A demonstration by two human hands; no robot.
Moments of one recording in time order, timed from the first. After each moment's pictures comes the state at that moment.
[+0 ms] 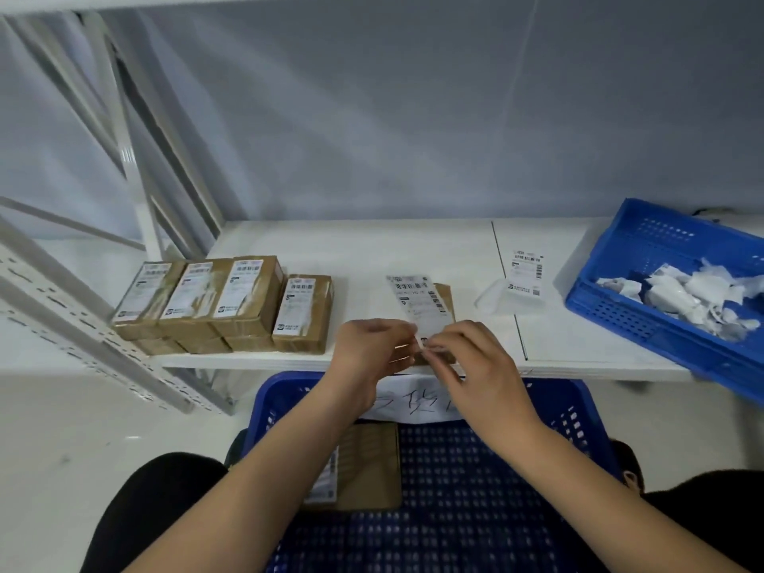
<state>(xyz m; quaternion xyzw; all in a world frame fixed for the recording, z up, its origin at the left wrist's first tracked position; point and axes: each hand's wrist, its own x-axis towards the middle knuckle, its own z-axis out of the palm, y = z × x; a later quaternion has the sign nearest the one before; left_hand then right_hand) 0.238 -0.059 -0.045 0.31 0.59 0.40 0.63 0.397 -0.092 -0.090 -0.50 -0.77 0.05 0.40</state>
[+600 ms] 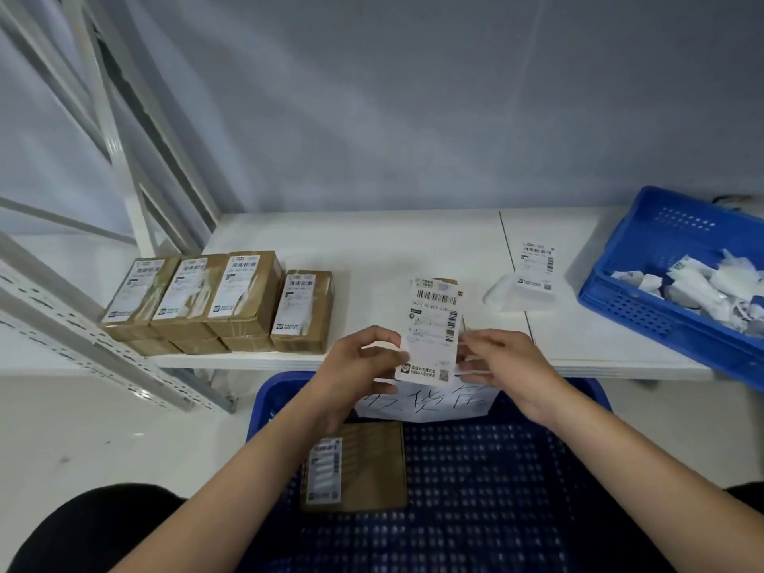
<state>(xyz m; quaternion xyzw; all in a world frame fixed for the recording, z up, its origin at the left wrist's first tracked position) 0.201 -0.056 -0.076 0.42 0.54 0.31 0.66 0.424 -0.050 -0.104 -0.64 -0.34 0.58 0.37</state>
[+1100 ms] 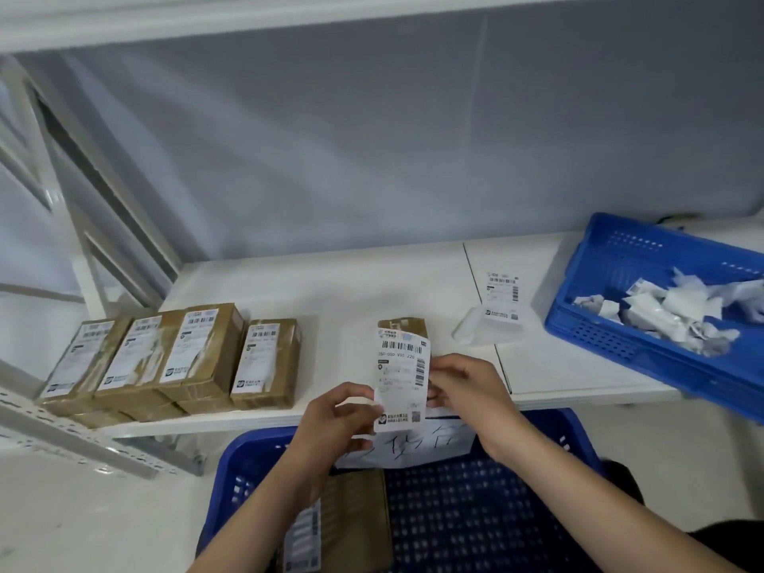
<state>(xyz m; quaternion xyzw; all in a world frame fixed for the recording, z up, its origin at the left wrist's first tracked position) 0.219 -0.046 -0.098 0.39 0.58 0.31 0.65 0.420 -0.040 -0.096 -0.62 -0.36 0.56 0.42</state>
